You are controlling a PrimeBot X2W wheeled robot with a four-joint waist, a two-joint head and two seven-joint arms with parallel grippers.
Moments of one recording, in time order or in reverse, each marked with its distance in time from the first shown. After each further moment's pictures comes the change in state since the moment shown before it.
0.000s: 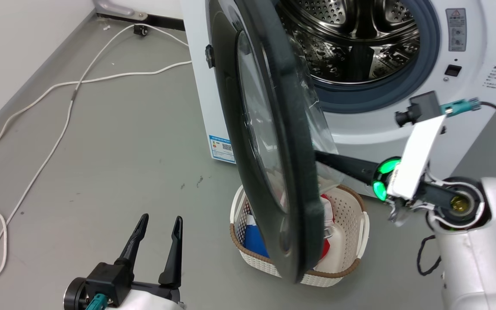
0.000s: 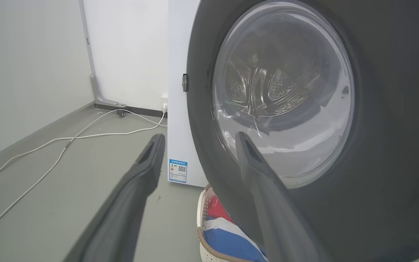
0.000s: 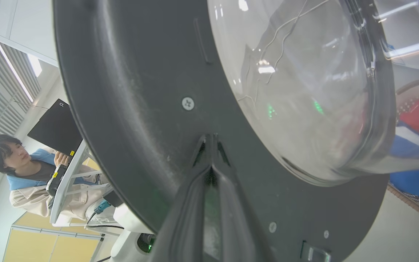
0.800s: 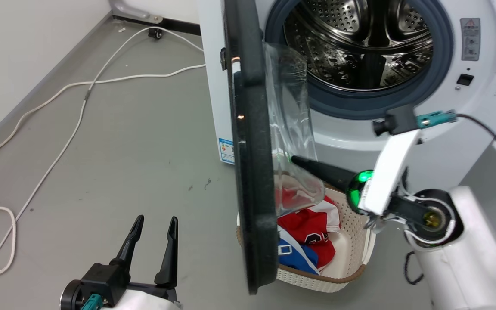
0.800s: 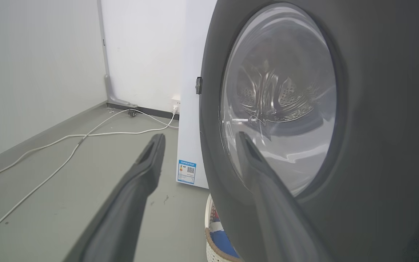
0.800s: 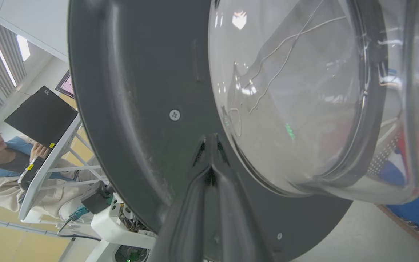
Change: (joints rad) left arm 0.003 0.000 0.008 0.007 -0.017 0.000 0.000; right arm 0.031 -0.016 0.176 -0.007 0.010 0.000 -0.189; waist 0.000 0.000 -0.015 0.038
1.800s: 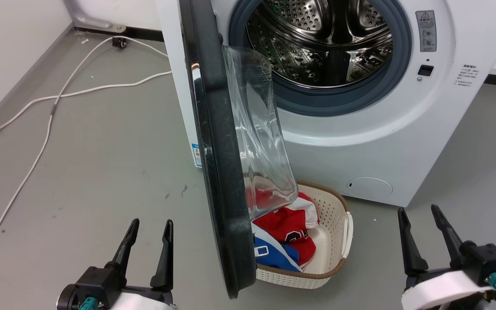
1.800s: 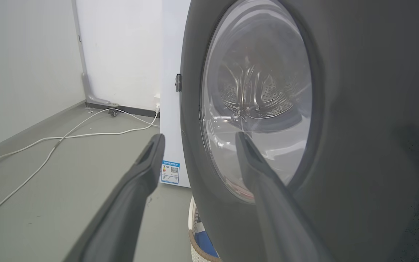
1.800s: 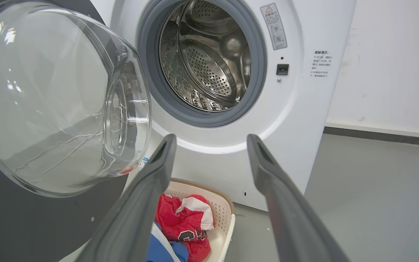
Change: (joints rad) left arm 0.013 0.000 0.026 0.000 -0.008 -0.001 0.000; right arm 0.482 0.007 -0.243 -0.054 -1.073 0.000 -1.056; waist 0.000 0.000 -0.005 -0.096
